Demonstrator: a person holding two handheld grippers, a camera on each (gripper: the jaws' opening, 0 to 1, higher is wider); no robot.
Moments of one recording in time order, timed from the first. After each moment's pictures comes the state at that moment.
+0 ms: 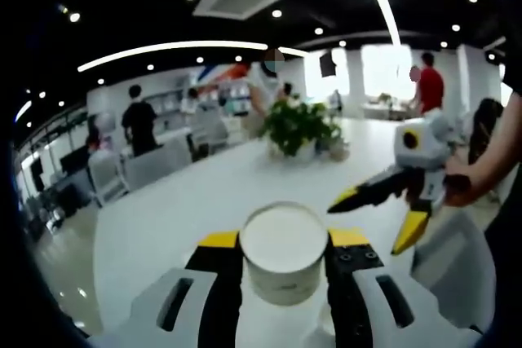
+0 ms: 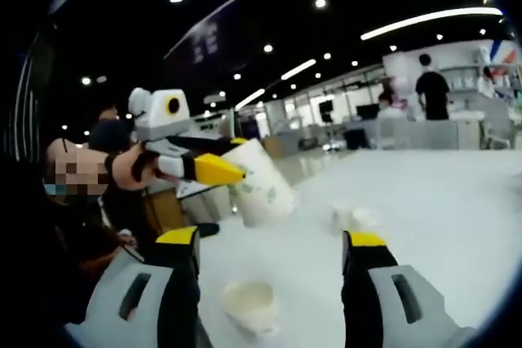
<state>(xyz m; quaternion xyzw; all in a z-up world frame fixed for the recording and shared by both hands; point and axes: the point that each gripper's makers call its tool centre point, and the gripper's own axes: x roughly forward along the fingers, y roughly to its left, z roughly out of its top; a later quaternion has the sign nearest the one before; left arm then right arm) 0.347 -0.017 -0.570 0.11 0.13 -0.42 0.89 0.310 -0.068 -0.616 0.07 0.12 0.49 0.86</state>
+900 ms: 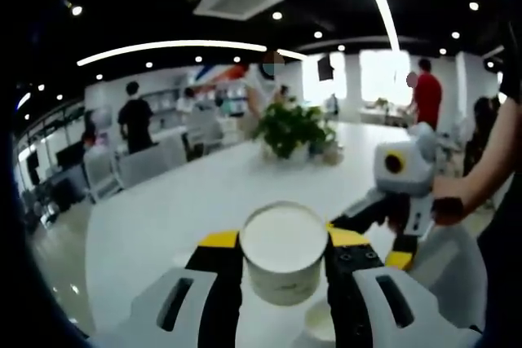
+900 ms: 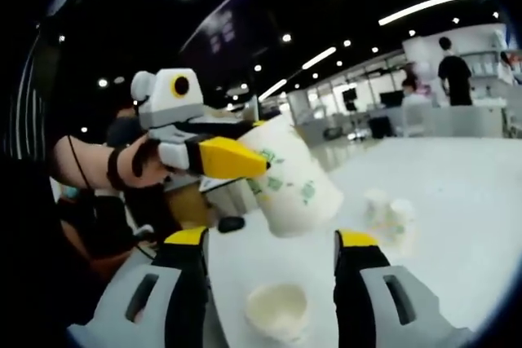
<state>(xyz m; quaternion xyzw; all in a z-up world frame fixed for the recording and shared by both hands) 0.341 -0.024 -0.569 0.09 0.13 -0.44 0.89 0.299 -0.027 -0.627 0.08 0.14 0.55 0.82</state>
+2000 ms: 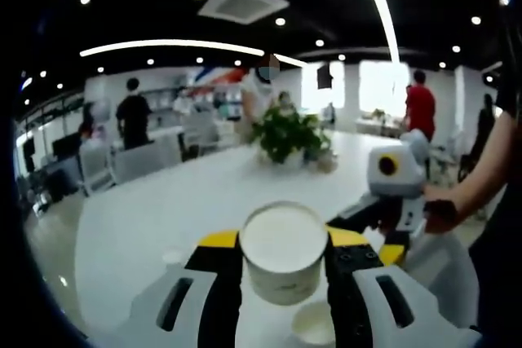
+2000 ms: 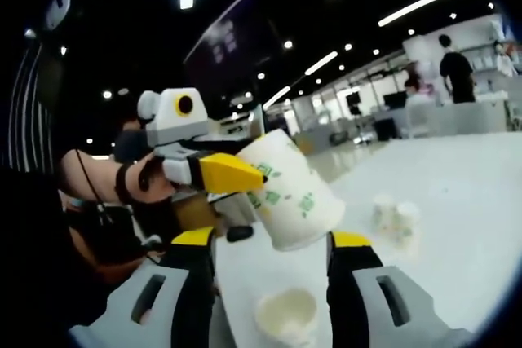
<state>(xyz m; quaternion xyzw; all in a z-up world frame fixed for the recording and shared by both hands) 0.336 -0.023 -0.569 0.06 0.13 -0.44 0.88 0.300 -0.032 -0.615 0.11 0.13 0.55 0.82</state>
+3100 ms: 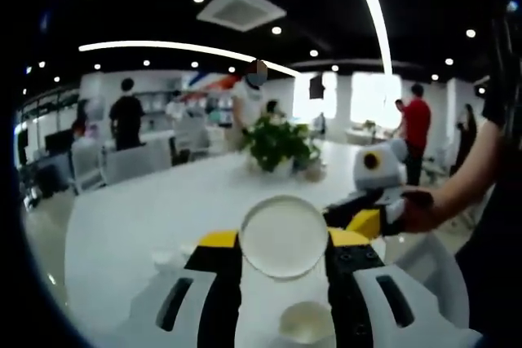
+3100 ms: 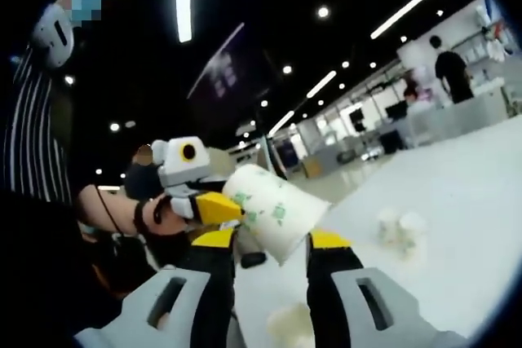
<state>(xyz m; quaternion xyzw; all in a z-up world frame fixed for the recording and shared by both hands) 0.317 -0.019 -0.563 0.03 0.11 -0.47 0.88 0.301 -0.051 -0.586 0.19 0.09 0.56 0.80</state>
